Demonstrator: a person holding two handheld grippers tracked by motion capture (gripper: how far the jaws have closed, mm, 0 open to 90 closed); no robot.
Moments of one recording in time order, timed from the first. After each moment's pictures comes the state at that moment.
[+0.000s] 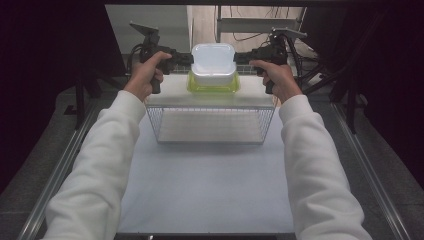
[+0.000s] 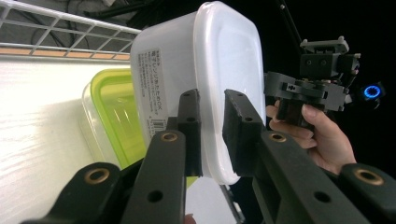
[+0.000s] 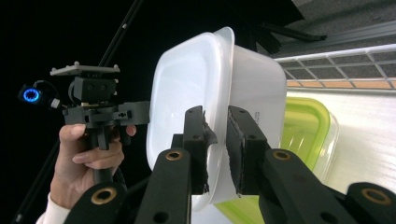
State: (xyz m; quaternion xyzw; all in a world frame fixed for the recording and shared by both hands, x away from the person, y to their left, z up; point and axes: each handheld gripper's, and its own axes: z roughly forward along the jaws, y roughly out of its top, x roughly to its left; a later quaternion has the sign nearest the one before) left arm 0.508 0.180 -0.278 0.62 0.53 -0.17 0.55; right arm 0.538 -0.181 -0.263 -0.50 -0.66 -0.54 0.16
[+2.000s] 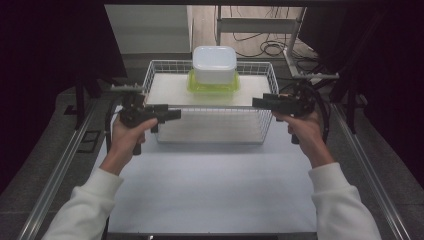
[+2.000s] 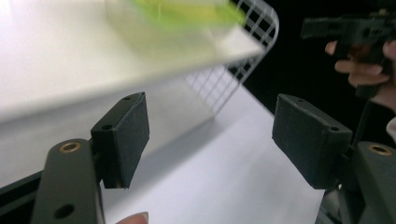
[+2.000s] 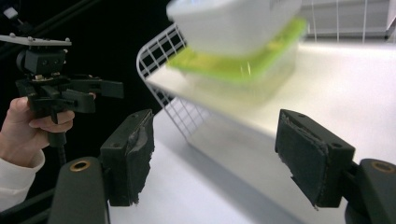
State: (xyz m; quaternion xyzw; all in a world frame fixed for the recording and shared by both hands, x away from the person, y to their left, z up) left arm 0.346 0.188 -0.349 0.71 0.44 0.03 0.55; right arm 0.406 -0.236 -0.300 -0.37 -0.74 -0.56 -0.02
